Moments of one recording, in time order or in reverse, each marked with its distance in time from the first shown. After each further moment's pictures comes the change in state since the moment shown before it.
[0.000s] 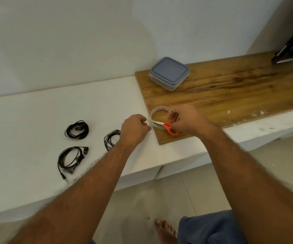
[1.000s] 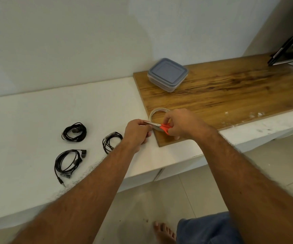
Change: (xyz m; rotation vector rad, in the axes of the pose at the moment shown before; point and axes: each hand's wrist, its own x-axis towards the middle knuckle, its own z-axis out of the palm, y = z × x) left_hand 0.005 0.003 0.014 -0.641 -0.099 -0.271; right_hand 0.007 -0.013 0.005 -0.194 -0.156 0.033
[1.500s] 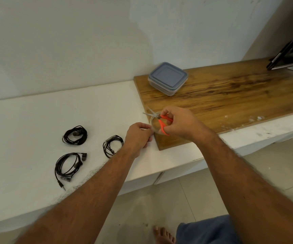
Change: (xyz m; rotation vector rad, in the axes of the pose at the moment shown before) left_hand 0.000 -0.005 0.000 0.017 -0.014 0.061; right_hand -0.007 -0.003 -0.003 0.326 0.186 -0.055
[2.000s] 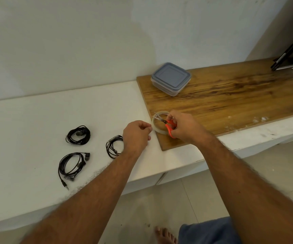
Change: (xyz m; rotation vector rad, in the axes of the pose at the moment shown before) left_hand -0.002 -0.002 -0.007 0.155 0.187 0.174; right_hand 0.007 0.020 0.014 -0.136 -0.006 0.016
